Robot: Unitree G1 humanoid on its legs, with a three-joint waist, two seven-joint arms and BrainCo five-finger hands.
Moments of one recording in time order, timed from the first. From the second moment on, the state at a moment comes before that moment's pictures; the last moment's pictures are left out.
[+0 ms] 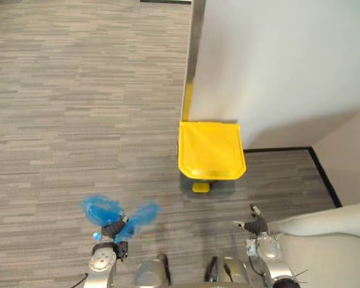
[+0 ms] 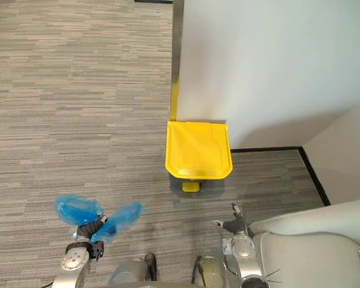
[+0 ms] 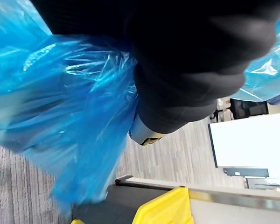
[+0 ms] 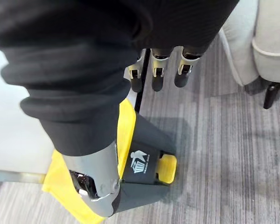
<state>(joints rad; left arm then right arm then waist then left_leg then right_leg) 0.19 0.18 0.08 0.47 -0.01 -0.17 0.12 0.01 -0.09 -0.08 0.73 -0.15 -0.12 -0.17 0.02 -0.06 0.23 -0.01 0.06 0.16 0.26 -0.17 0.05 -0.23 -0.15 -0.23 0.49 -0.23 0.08</state>
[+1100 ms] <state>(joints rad) 0.24 0.17 0.05 0.54 0.02 -0.17 0.10 0.01 -0.13 -0.10 0.76 -0.15 -0.10 -0.17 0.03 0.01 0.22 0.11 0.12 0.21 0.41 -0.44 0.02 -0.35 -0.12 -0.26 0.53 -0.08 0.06</state>
